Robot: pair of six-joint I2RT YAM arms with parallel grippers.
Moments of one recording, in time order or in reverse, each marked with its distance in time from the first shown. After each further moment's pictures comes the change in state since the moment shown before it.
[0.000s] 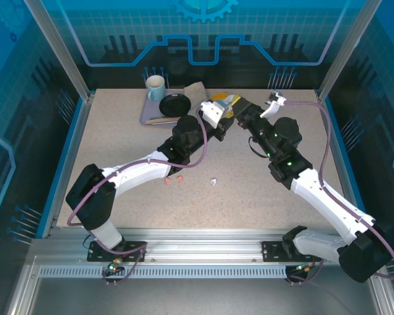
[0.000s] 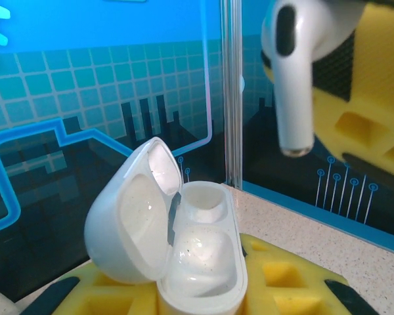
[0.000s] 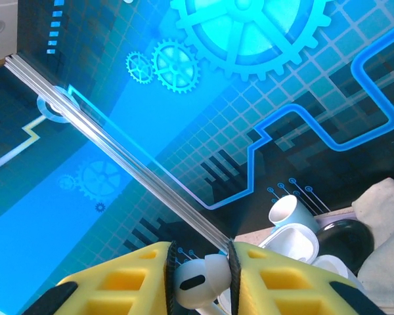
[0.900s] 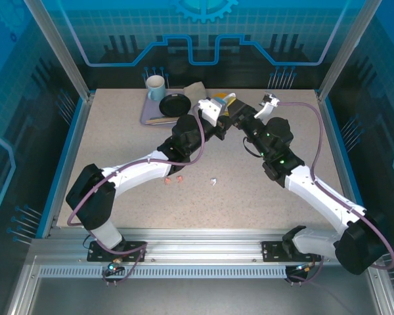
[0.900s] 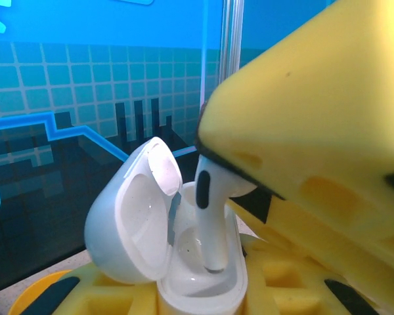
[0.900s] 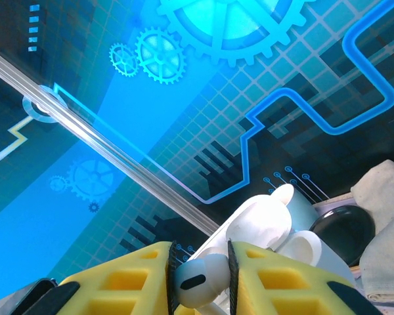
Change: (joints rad) left arm 0.000 0.000 0.006 0.007 0.009 -0.101; right arm 0.013 0.068 -0.022 0.061 0.019 0.043
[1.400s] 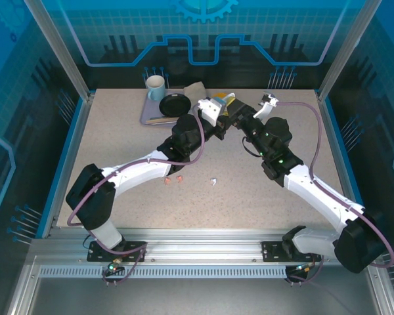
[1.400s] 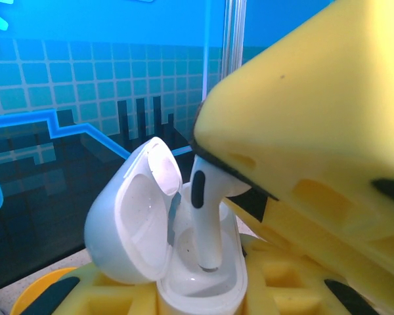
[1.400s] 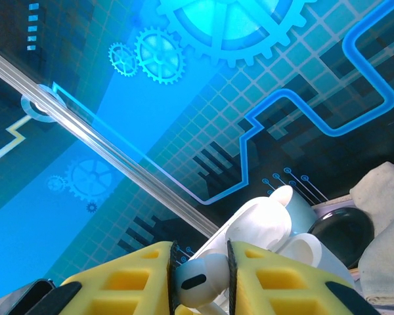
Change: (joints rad) left arm 0.001 0.000 0.000 -0.005 -0.001 0.000; right arm 0.004 0.010 0.000 0.011 0.001 -0.011
